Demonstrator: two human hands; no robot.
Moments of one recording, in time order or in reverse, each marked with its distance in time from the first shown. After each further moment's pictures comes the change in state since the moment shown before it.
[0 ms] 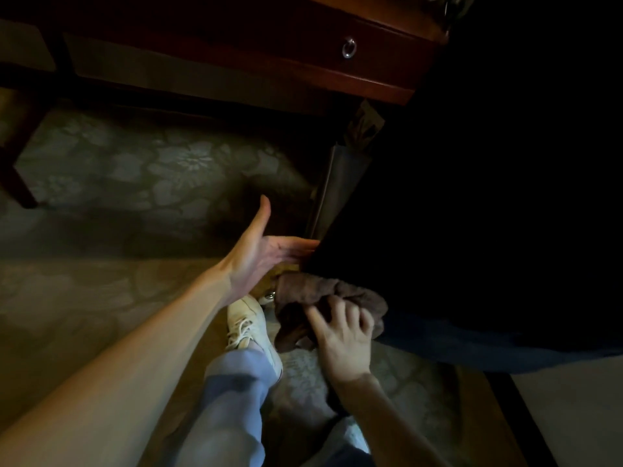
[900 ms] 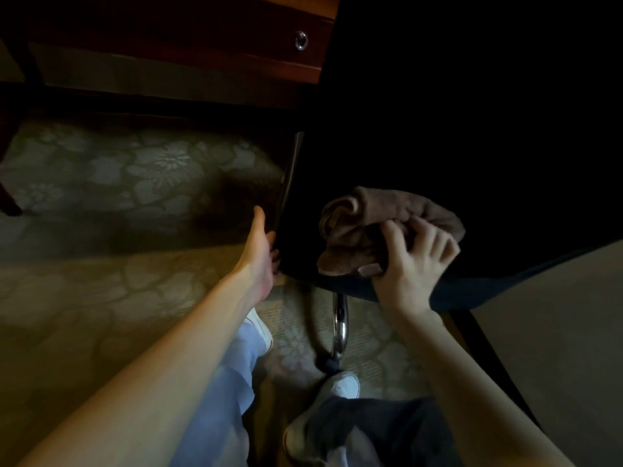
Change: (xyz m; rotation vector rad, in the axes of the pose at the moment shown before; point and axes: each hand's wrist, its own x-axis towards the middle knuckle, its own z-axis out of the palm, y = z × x) left_hand -0.040 -0.025 0.101 -0.287 0.351 -0.163; right_hand 0.002 0.109 -0.125 -0.034 0.446 0.204
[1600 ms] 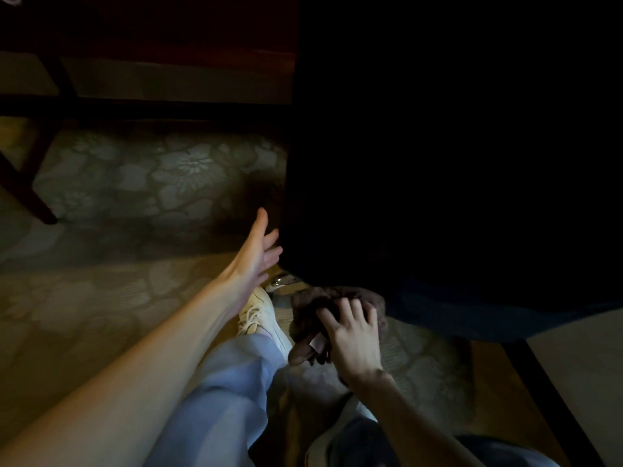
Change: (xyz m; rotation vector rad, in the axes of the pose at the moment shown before) left_hand 0.025 0.025 -0.034 0.411 0.087 0.067; right_hand -0.115 -0.071 0.080 0.082 -0.696 -0.130
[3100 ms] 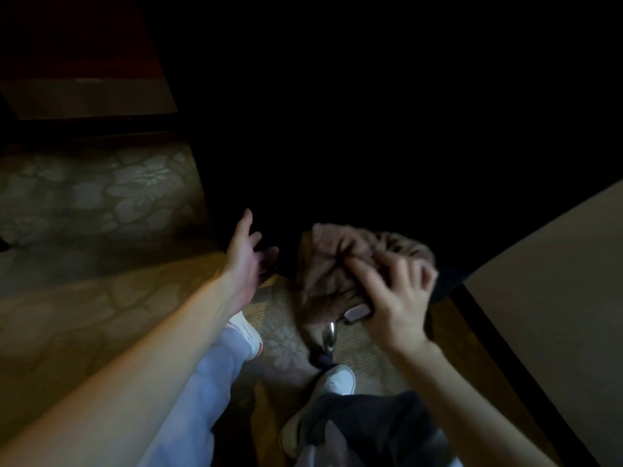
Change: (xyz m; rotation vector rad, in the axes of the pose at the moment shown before) left_hand -0.035 -0.003 0.112 -0.319 0.005 -0.023; right_hand -0.055 0.114 -0.126 0.061 0.597 0.079
